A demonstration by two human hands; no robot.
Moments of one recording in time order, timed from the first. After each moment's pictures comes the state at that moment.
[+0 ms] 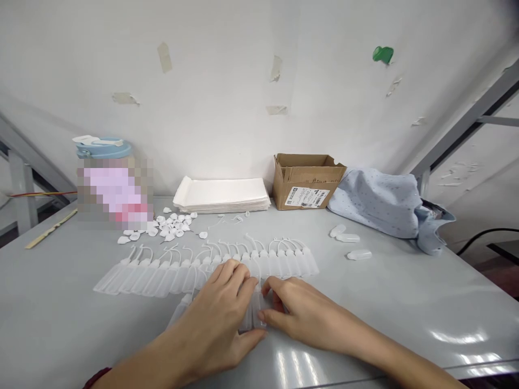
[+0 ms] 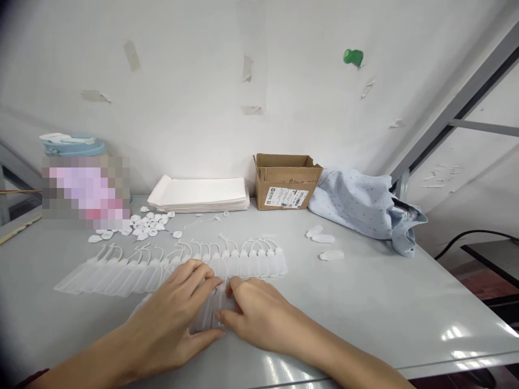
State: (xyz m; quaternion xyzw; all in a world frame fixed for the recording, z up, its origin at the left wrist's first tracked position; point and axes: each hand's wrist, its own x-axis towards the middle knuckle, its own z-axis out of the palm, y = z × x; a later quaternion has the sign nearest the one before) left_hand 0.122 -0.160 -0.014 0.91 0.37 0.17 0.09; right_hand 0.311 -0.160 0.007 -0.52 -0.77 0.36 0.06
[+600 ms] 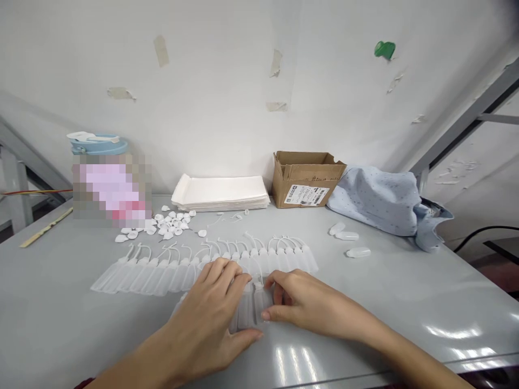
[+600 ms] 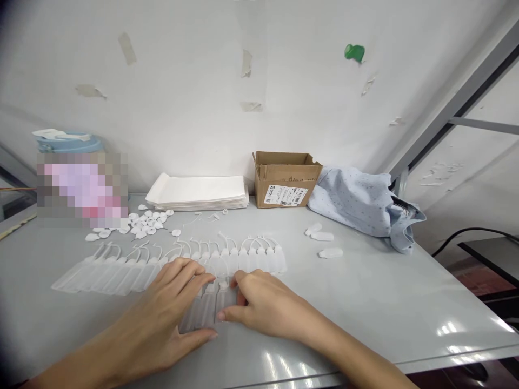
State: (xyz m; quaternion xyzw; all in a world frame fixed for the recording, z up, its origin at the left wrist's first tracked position) left_hand 0.112 -0.163 -0.016 0.89 0.39 0.20 0.09; right_hand 0.320 -0.153 0.013 -0.50 -0.77 0.40 0.06
